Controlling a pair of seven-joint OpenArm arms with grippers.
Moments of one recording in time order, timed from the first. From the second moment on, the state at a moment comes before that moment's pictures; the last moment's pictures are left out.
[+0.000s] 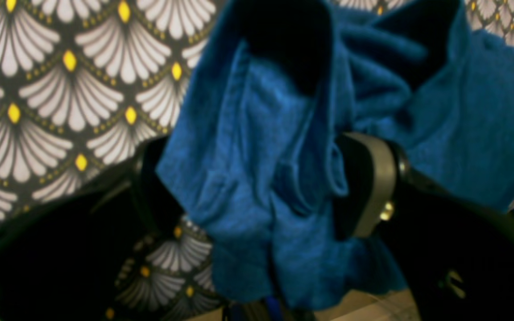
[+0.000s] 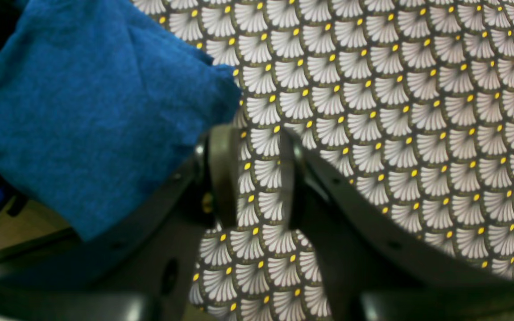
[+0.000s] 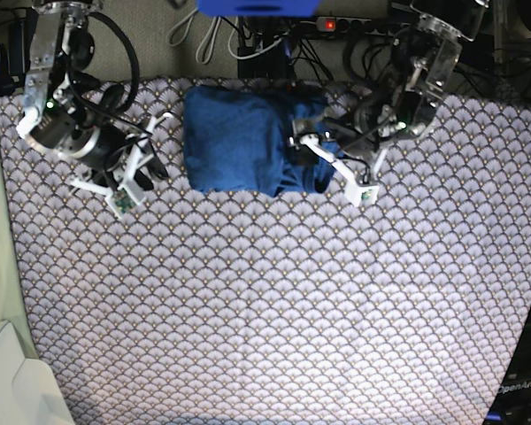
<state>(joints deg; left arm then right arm) 7.0 -17.3 20.8 97.8 -40.9 18.3 49.2 -12.7 10.2 10.1 114.1 19.5 39.7 -60.0</state>
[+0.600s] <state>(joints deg) 7.0 -16.8 26.2 97.1 -41.3 18.3 48.2 -12.2 10.2 10.1 114.1 19.5 39.7 -60.0</state>
